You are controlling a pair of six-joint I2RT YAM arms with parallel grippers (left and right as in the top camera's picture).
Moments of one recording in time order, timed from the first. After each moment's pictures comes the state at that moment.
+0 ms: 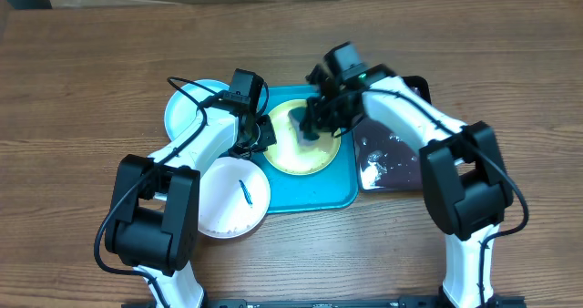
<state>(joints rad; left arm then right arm) -0.28 1.91 1.20 -0.64 0.11 -0.55 0.42 2.14 1.59 -0.72 -0.58 0.28</state>
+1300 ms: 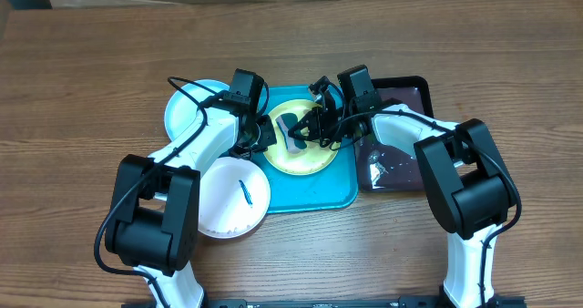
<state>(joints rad) -0.28 1.91 1.20 -0.64 0.11 -0.55 0.40 2.14 1.27 -0.12 -0.90 0.46</state>
